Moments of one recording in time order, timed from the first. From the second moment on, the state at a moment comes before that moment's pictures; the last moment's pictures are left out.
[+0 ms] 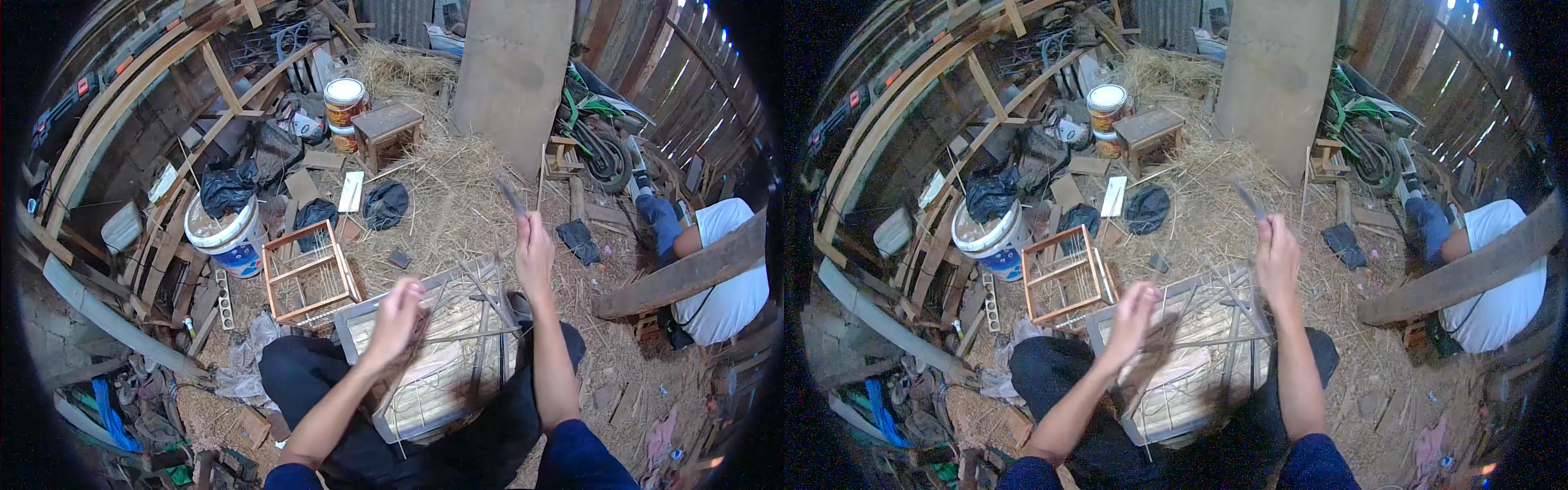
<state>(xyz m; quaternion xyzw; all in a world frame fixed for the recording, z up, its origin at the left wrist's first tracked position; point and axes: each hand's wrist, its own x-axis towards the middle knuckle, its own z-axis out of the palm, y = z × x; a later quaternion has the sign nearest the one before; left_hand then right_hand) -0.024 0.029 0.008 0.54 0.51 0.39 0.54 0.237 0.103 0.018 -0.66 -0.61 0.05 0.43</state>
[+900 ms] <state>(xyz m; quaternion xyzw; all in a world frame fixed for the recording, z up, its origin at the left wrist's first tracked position) 0.016 0.048 -0.016 0.52 0.45 0.45 0.57 0.217 0.054 0.000 -0.46 -0.80 0.13 0.37</state>
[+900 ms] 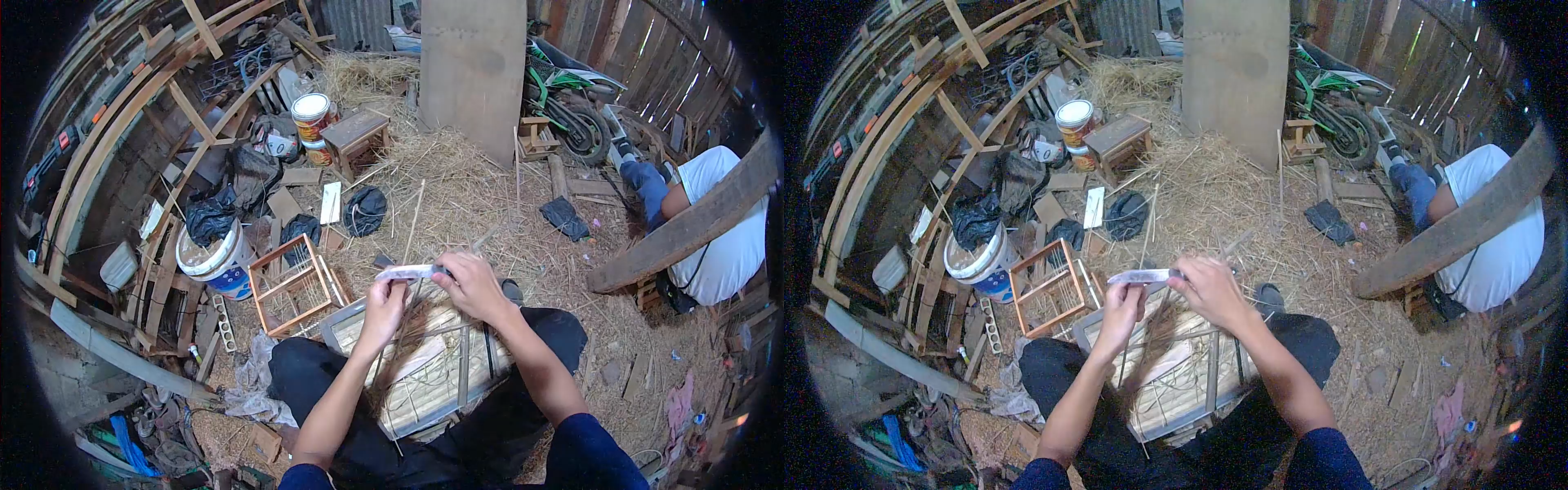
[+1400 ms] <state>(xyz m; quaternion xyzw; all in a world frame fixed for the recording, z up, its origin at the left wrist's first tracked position) 0.004 0.036 -0.017 0.54 0.48 0.41 0.55 0.187 0.056 -0.007 -0.42 -0.82 0.18 0.35</state>
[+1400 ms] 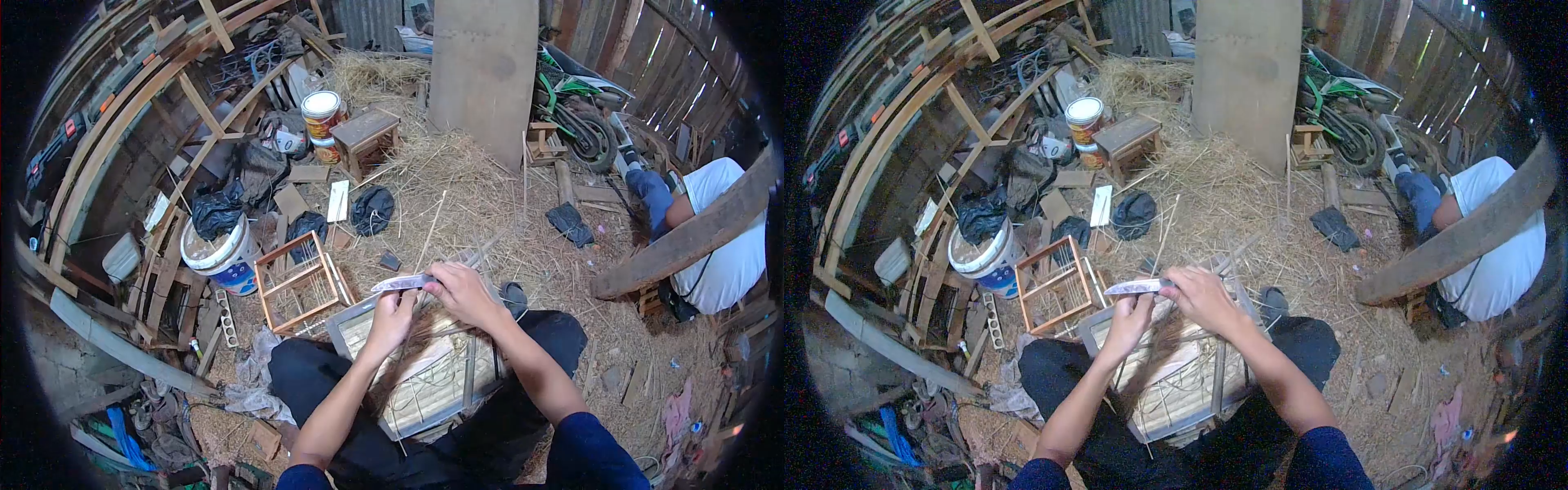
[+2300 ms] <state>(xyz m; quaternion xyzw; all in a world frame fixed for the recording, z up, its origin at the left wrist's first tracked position) -0.016 0.031 -0.008 0.60 0.52 0.40 0.44 0.166 0.065 -0.012 -0.42 -0.83 0.15 0.34</state>
